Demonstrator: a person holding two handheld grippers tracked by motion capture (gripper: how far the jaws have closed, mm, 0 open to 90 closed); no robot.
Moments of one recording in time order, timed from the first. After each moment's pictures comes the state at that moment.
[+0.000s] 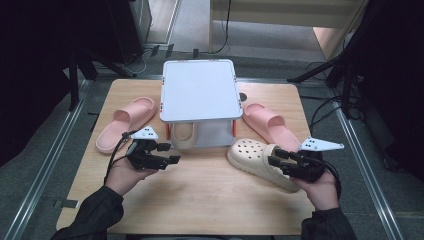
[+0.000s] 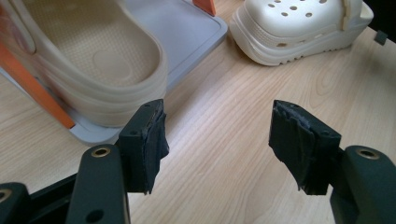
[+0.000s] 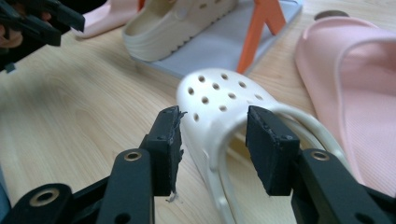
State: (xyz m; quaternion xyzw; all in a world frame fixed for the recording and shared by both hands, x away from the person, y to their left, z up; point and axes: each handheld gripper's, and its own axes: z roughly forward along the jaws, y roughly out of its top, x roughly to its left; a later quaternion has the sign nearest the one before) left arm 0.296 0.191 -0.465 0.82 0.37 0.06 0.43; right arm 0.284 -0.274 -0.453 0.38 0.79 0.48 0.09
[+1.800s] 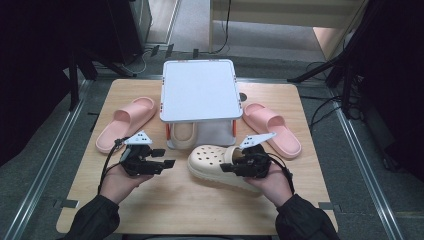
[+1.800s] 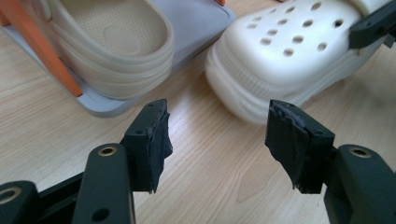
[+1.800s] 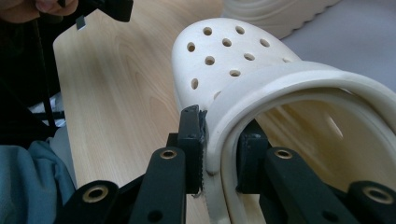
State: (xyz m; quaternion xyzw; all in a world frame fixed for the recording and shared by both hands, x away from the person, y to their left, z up) left arm 0.274 0.203 -0.466 0.81 0.41 0.06 0.42; right arm 0.301 -0.144 -0.465 0.28 0.86 0.42 -0.04
